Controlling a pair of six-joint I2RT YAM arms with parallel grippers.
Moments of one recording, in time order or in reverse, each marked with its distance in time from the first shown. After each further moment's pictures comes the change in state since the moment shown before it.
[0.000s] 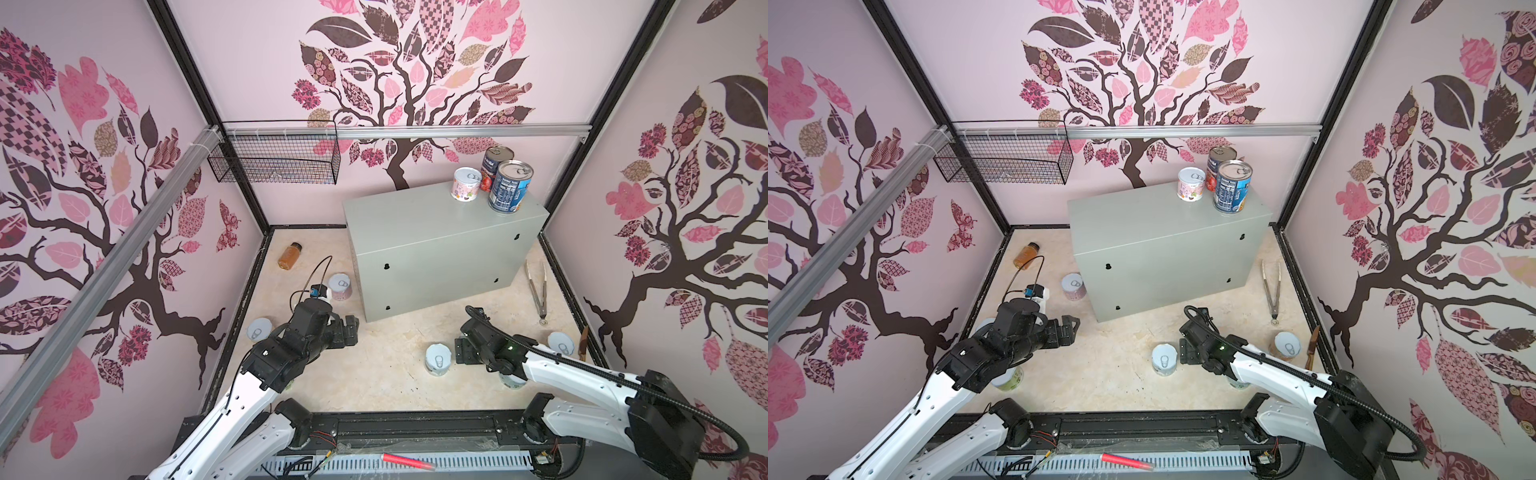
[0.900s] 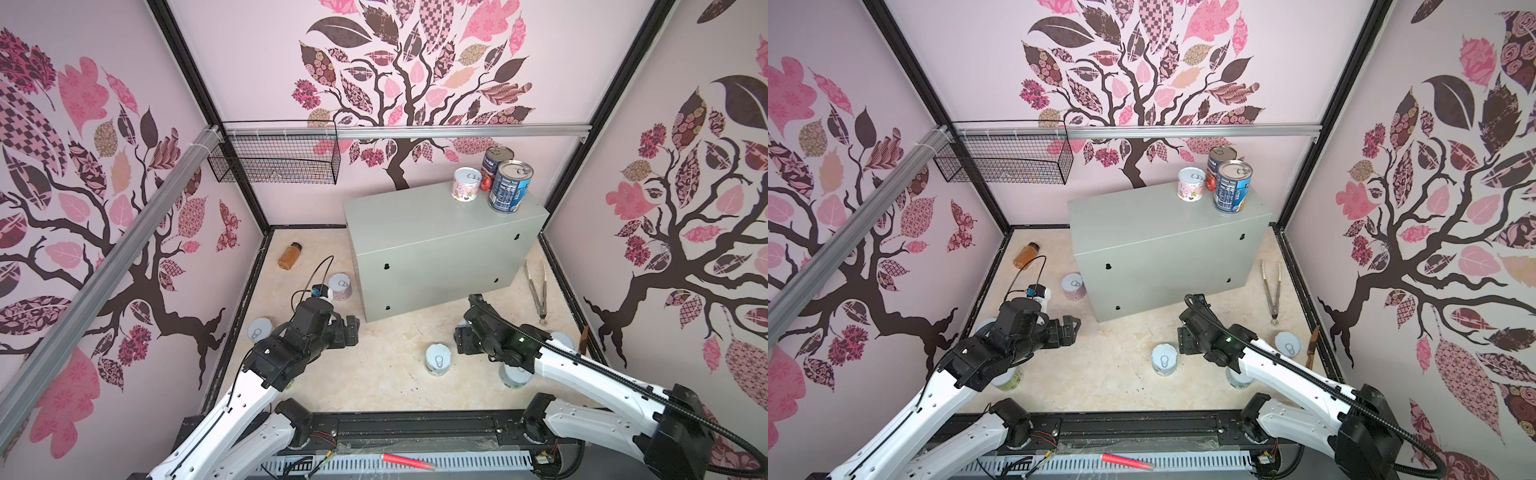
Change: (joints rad) left arm 0.000 0.006 0.000 0.000 0.003 0.004; right arm 0.005 -0.090 0.214 -0.191 -0.011 -0.089
